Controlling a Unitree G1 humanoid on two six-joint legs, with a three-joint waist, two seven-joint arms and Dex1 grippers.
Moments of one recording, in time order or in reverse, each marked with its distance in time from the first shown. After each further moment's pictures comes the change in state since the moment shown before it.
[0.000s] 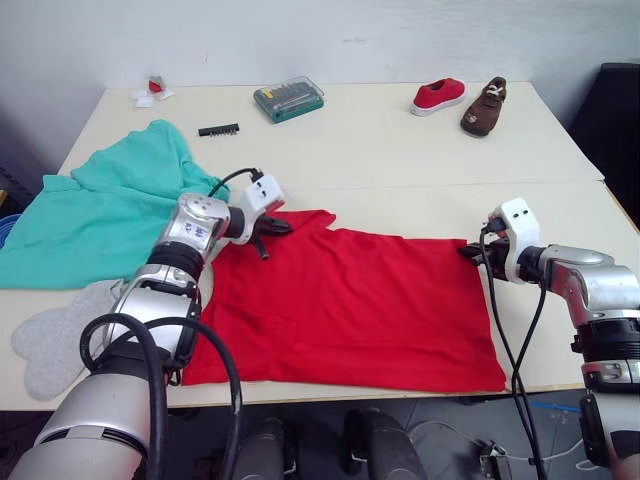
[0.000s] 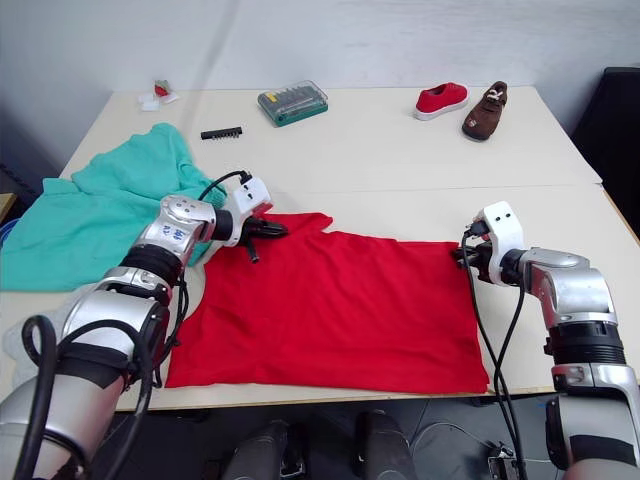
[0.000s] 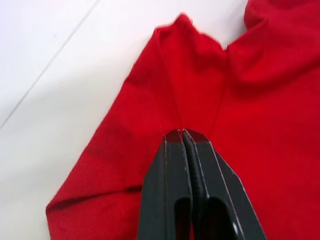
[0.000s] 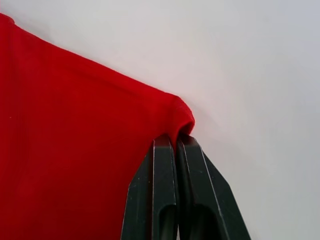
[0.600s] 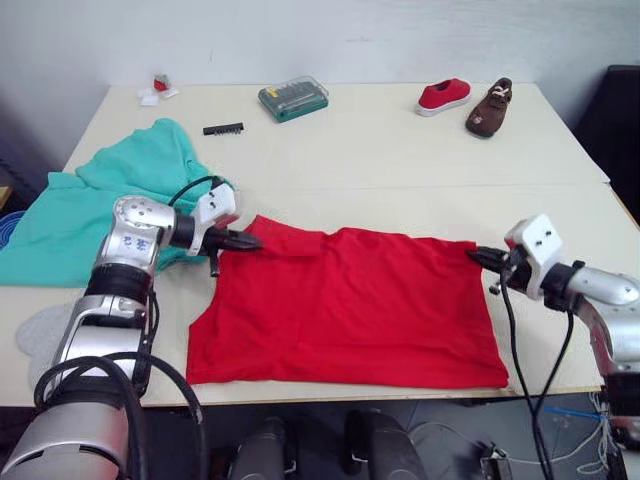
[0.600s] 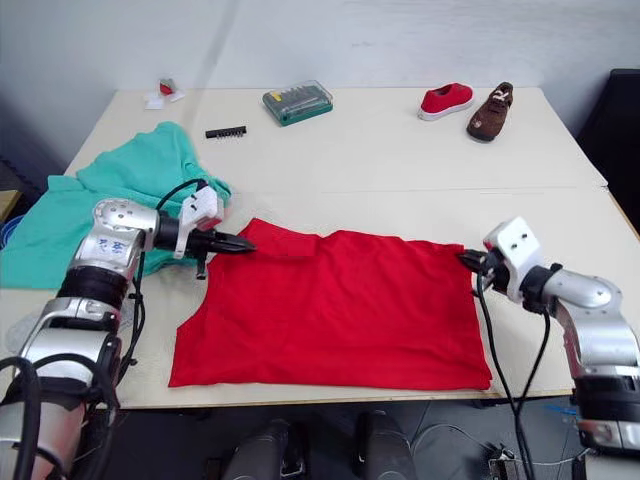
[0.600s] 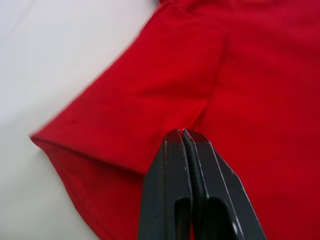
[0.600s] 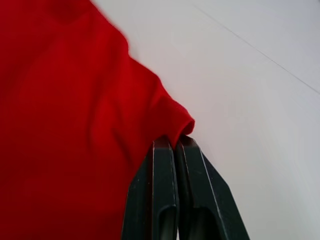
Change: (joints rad) left arm 0.291 0.257 0.024 -0.454 -0.098 0.044 -0.379; right arm 0.368 -0.077 -0.102 -0.207 -0.092 -0.613 0.140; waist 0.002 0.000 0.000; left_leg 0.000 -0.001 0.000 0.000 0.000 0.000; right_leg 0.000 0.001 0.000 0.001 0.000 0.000
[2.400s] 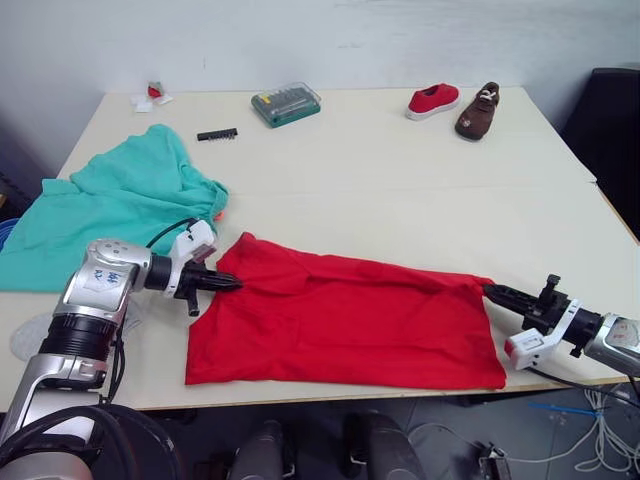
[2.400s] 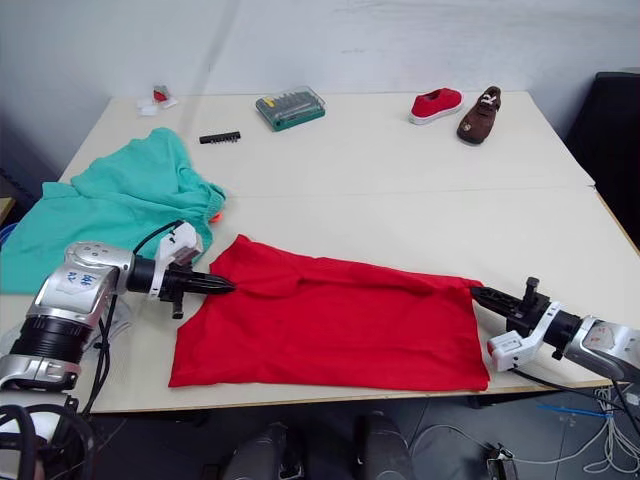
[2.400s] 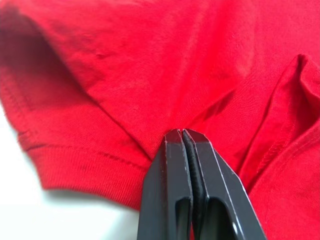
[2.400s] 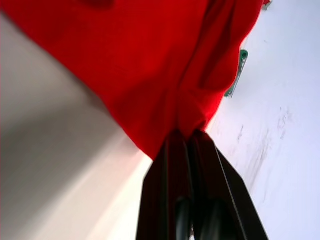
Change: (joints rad) left arm 0.263 0.120 -0.012 -0.406 -0.205 0.523 0.076; right arm -0.106 -0.332 0.428 0.541 -1.309 -1.102 -1.425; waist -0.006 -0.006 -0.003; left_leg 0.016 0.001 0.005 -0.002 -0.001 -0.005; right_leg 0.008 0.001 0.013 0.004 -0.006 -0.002
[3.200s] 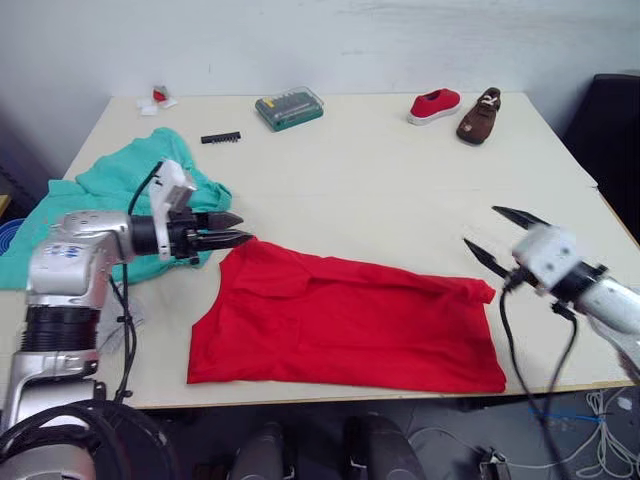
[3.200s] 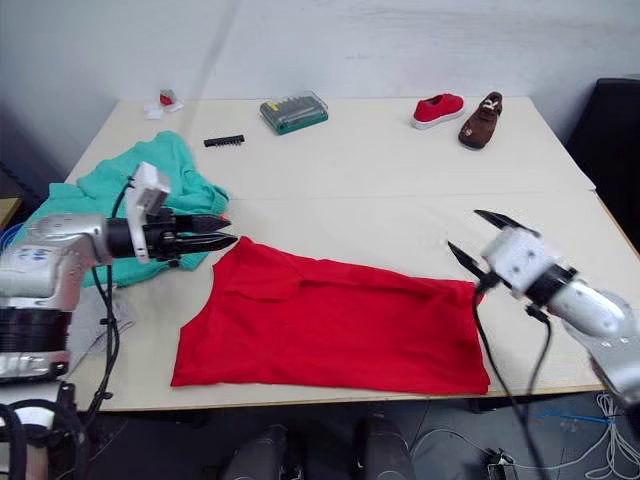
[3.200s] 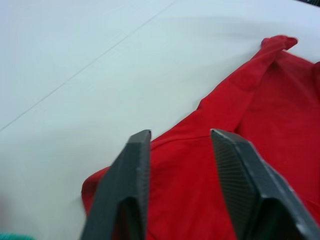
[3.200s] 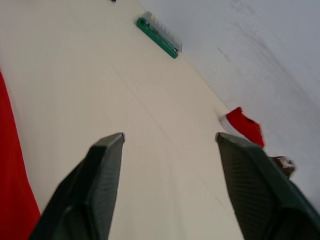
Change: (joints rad) left arm -0.084 -0.086 0.100 -0.112 -0.138 0.043 0.201; right arm 0.087 0.119 -0.121 -0.768 1.657 0.962 0.924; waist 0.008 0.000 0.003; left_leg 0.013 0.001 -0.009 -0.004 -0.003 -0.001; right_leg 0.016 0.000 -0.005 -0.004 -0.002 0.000
